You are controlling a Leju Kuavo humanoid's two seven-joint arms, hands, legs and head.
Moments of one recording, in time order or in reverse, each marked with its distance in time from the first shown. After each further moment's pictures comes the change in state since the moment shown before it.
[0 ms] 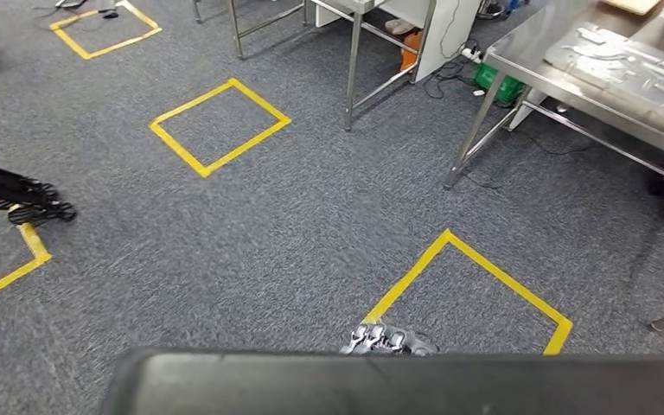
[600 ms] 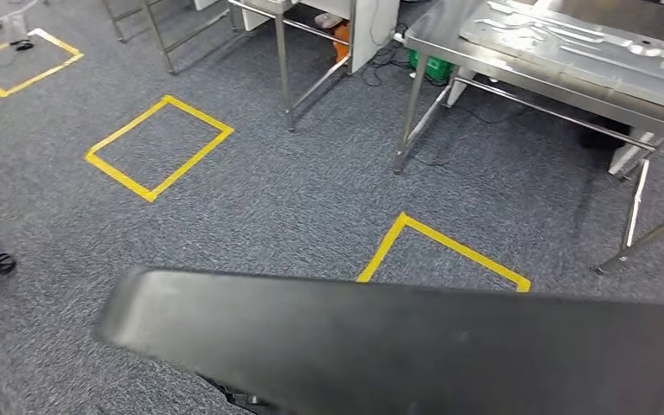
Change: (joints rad) left arm 0.006 -0.013 0.007 0.000 -0.002 -0.004 -0.005; right arm -0.020 0.014 0.013 0.014 -0.020 -0.033 0.032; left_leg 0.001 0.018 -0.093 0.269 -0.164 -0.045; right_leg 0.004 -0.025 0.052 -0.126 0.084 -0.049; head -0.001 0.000
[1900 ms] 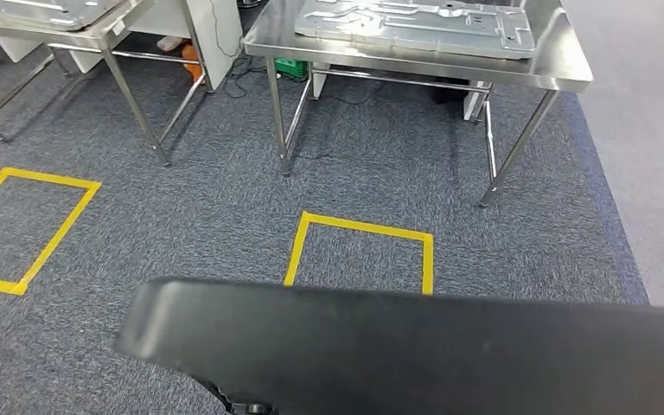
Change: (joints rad) left arm 0.003 -0.003 0.018 0.000 0.000 -0.054 -0.015; right arm 0.008 -0.010 0.008 -0.008 -0.018 -0.006 -0.010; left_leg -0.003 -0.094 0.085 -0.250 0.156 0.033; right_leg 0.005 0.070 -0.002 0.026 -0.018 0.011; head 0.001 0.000
